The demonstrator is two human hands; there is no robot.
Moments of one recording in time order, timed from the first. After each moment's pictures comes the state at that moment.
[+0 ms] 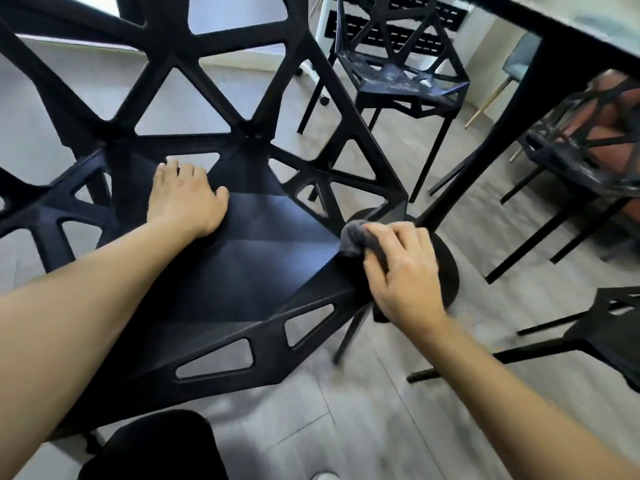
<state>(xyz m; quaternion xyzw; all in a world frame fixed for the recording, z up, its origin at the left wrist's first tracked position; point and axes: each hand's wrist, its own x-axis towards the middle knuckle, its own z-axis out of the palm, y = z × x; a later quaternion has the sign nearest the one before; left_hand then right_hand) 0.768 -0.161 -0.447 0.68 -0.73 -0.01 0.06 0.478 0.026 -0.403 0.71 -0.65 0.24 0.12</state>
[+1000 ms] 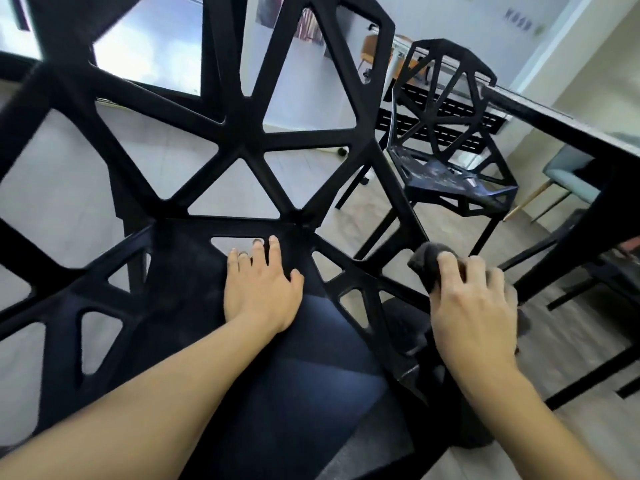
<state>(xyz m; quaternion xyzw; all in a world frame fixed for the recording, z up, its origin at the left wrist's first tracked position) 0.709 -0.169 -0.439 0.72 -0.69 -0.06 0.09 0.466 -0.102 -0.359 0.63 -0.70 0.10 0.33</state>
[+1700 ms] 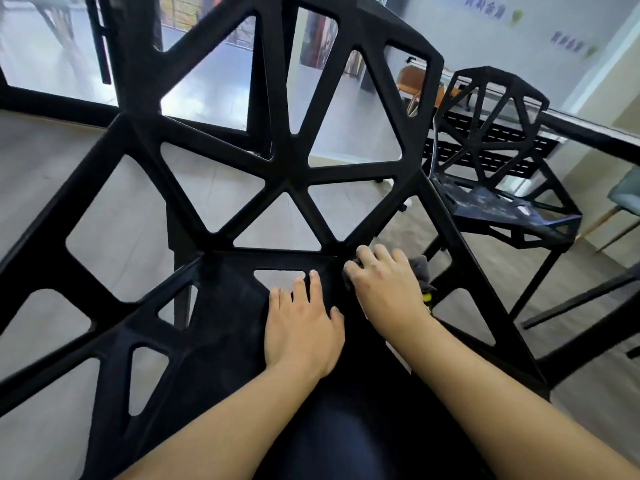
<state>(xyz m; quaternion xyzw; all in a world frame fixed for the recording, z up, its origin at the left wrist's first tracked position) 0.709 -0.166 -0.436 0.72 -0.68 -0.03 0.11 0.571 -0.229 -0.395 0.82 -0.46 0.07 0.32</state>
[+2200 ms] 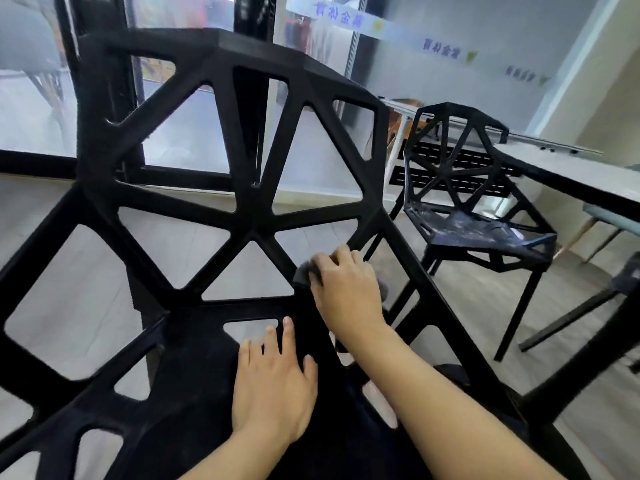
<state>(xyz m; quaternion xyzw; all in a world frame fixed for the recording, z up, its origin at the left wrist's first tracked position) 0.703 -0.168 -0.437 0.72 -0.69 0.00 0.10 0.600 -0.265 -0.367 0.77 -0.54 0.26 0.20</state>
